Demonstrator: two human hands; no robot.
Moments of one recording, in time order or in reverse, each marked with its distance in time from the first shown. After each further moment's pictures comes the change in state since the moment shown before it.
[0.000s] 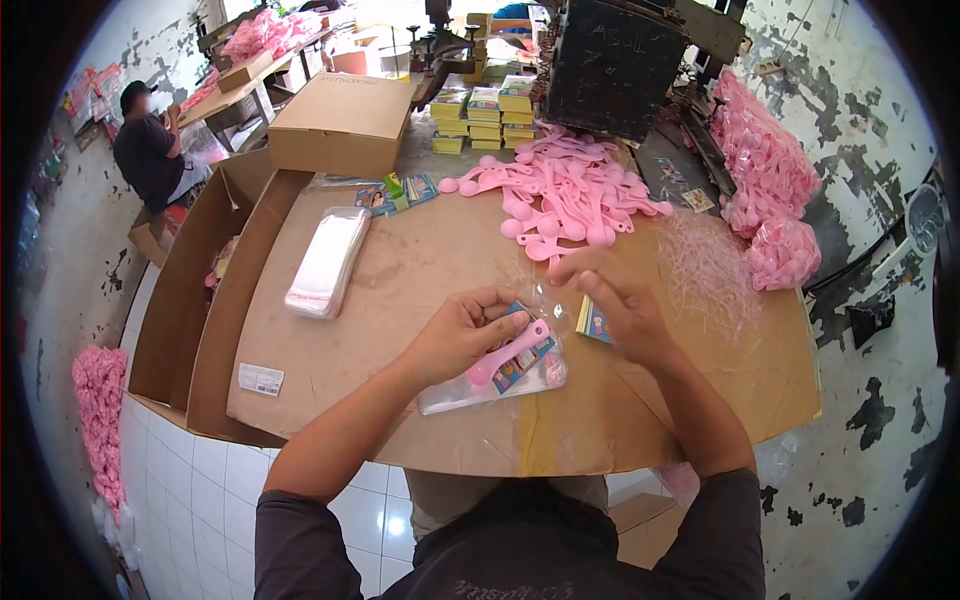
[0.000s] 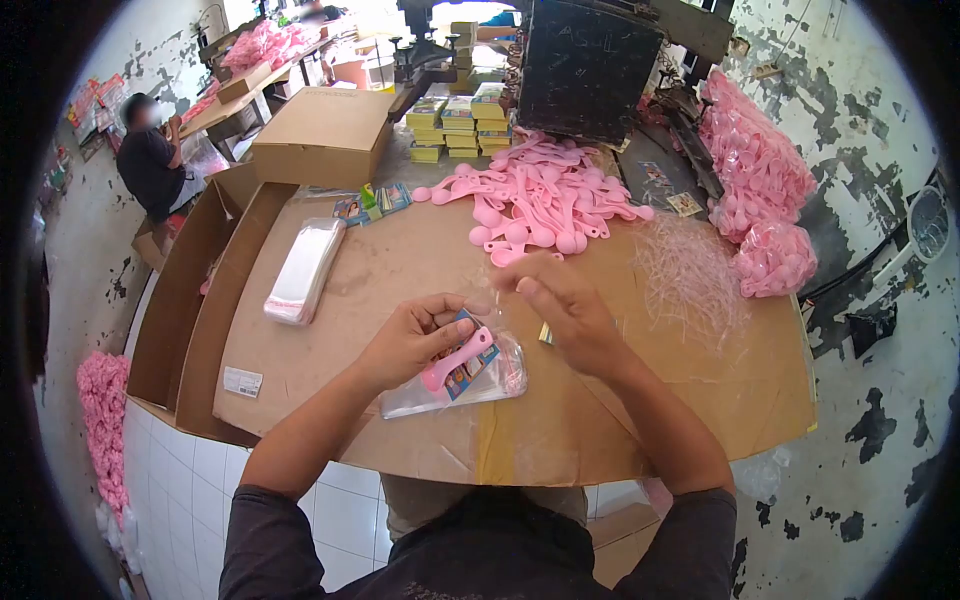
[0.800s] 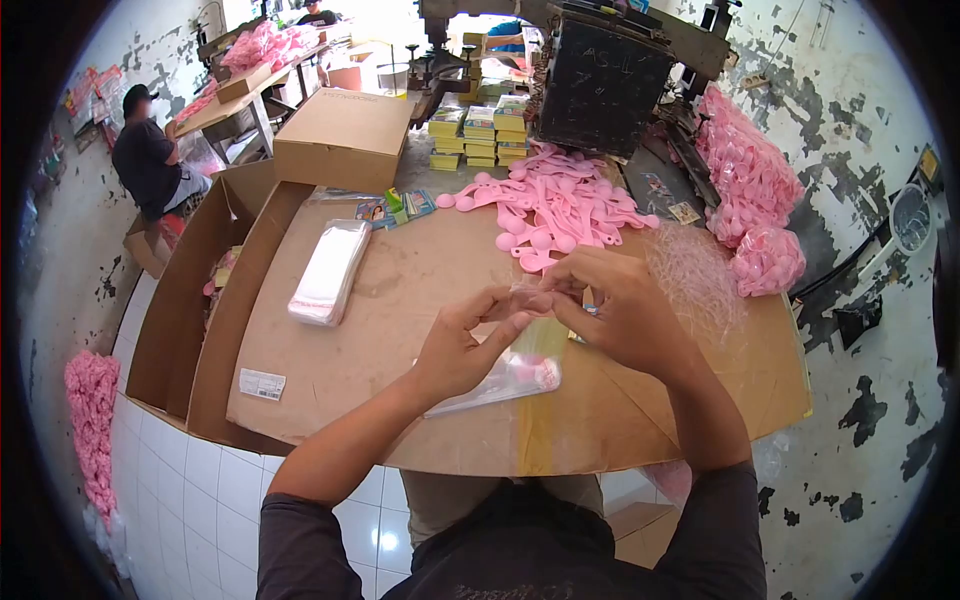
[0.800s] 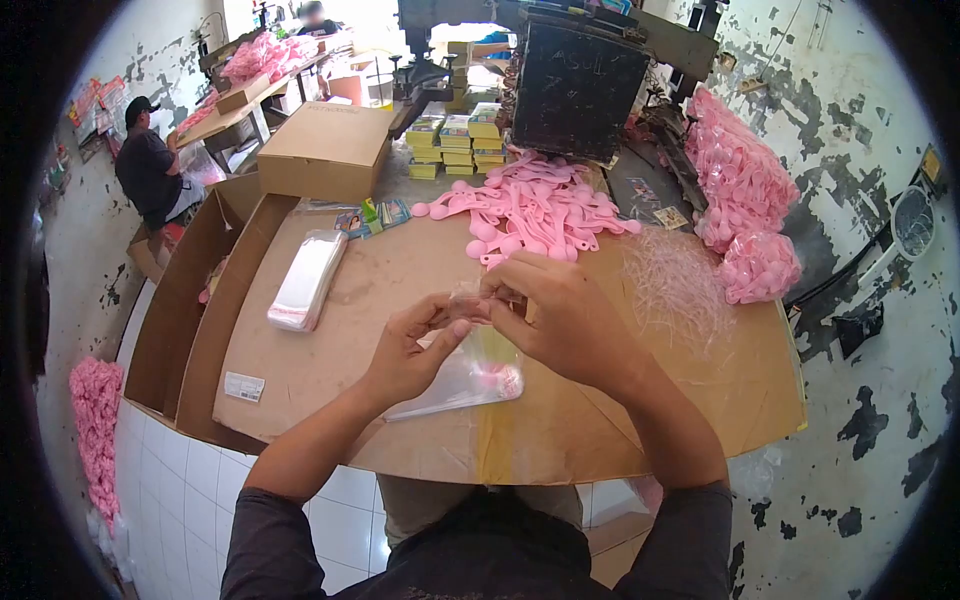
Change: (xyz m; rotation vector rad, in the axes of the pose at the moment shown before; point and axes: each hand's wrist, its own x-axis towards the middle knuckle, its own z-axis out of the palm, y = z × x) left_hand -0.008 0.010 0.023 0.397 0.168 0.556; right_hand 0.023 -0.091 0.009 -0.543 -0.029 -0.103
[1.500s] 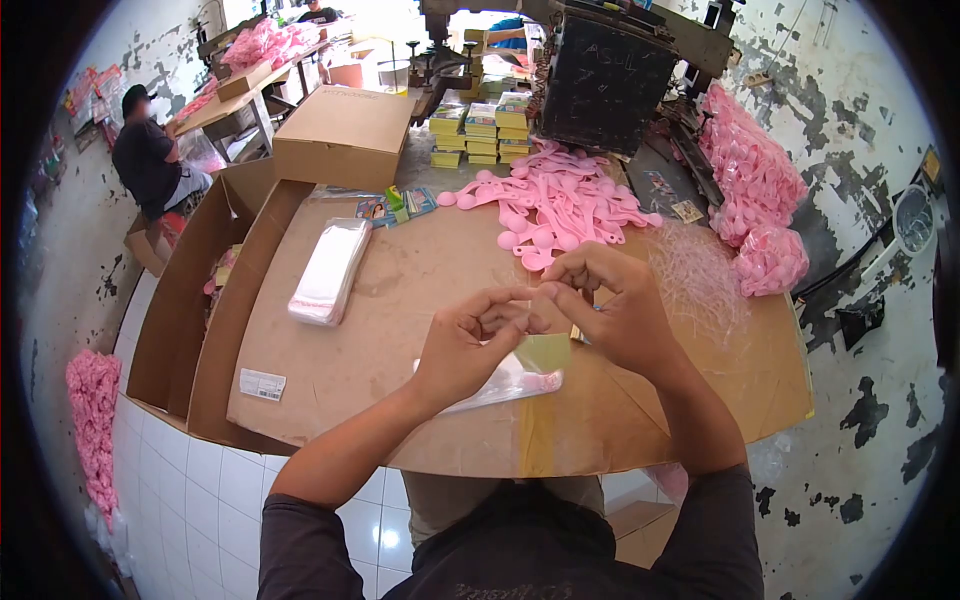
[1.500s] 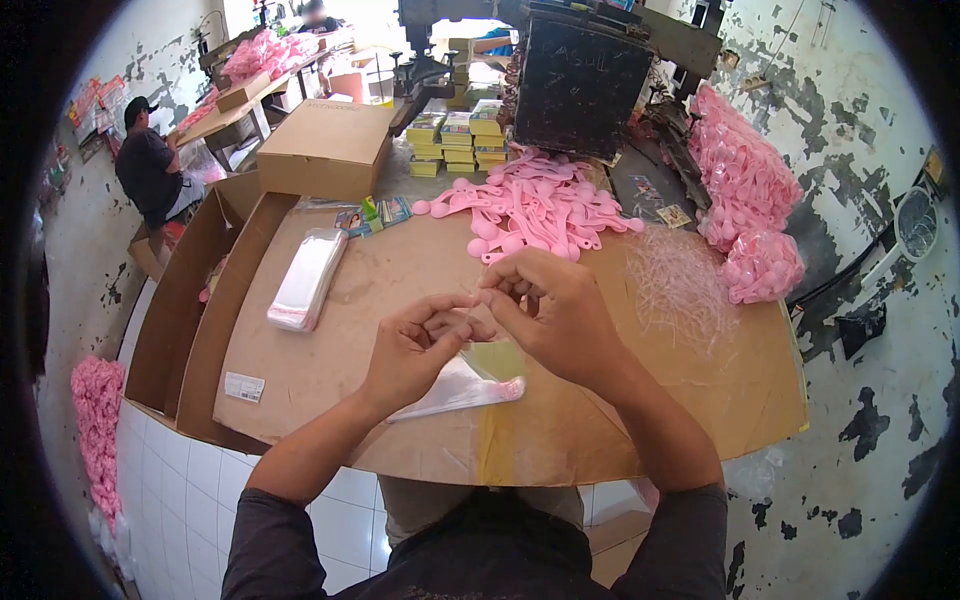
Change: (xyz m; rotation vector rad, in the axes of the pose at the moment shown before) left_hand -0.005 0.008 0.008 -0.238 0.096 -0.201; right_hand -0.005 0.014 0.019 0.238 0.158 0.141
